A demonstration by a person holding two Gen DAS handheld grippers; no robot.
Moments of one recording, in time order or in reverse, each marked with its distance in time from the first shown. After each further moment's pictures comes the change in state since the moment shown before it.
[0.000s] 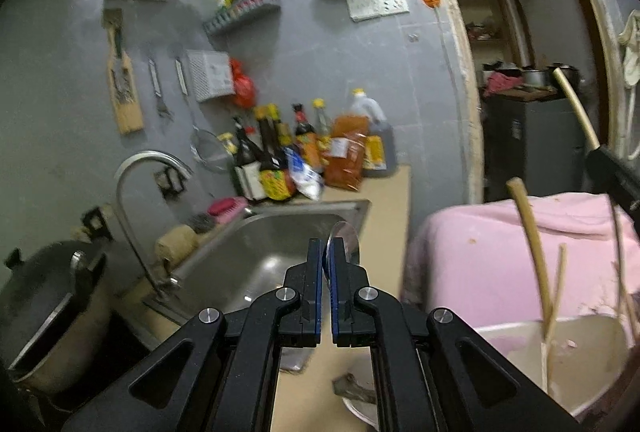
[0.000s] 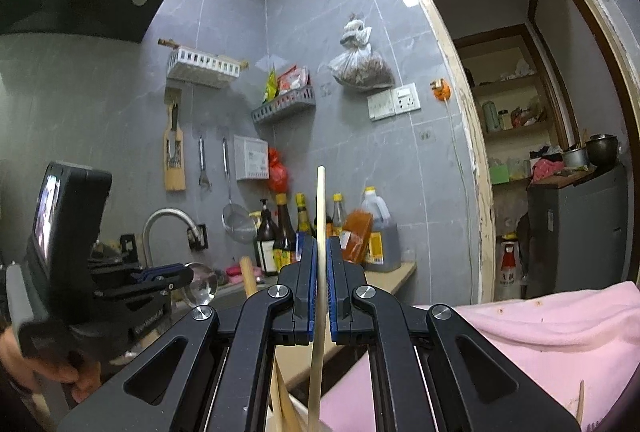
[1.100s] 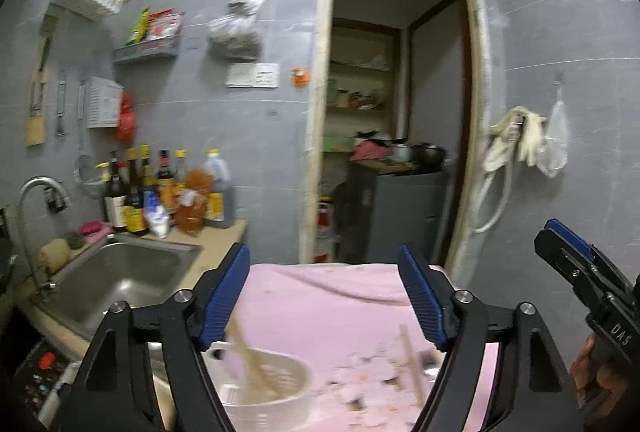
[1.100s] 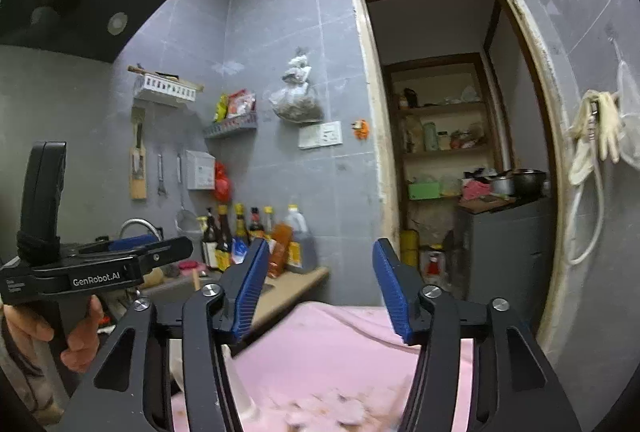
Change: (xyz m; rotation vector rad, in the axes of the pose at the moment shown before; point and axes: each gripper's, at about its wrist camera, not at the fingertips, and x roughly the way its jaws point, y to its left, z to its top) left arm -0.148 -0.084 0.074 -0.135 -0.183 -0.505; right arm -0.182 -0.062 0.096 -0.064 0.026 -0.213
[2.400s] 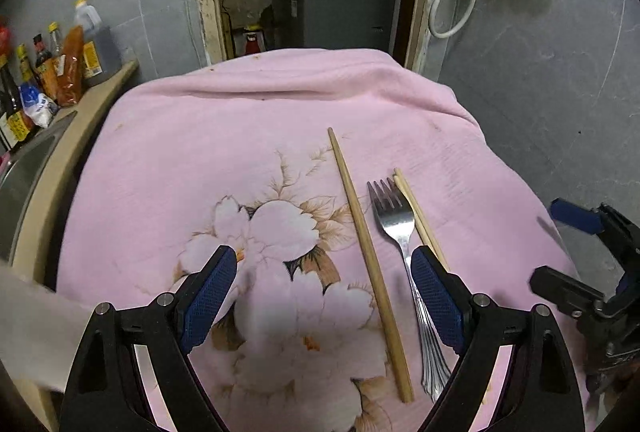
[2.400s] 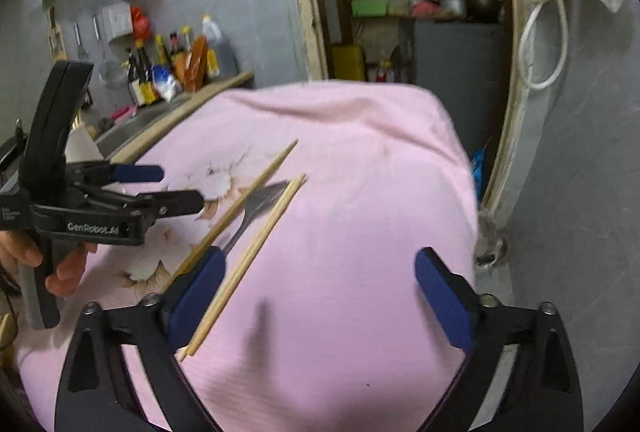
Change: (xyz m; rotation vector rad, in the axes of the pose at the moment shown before) left arm 0.175 -0.090 -0.171 0.156 0.654 -0.160; right arm 0.017 -0.126 -0.160 0.111 0.670 -0.122
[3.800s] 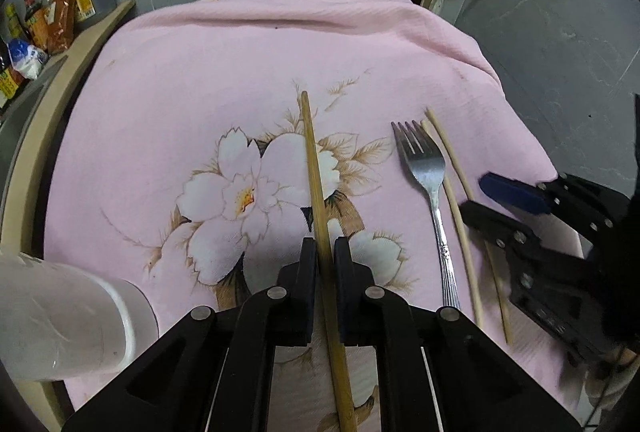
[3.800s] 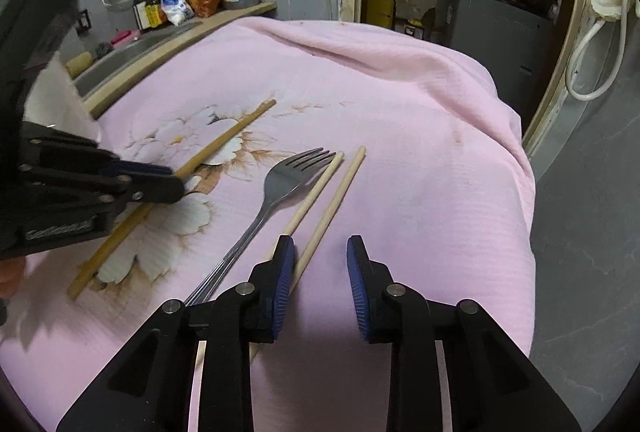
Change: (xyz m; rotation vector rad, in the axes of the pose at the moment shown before) left arm 0.021 0.017 0.001 -0.071 0.246 -0.023; right arm 0.069 0.036 0.021 -0.164 0.224 -0.039
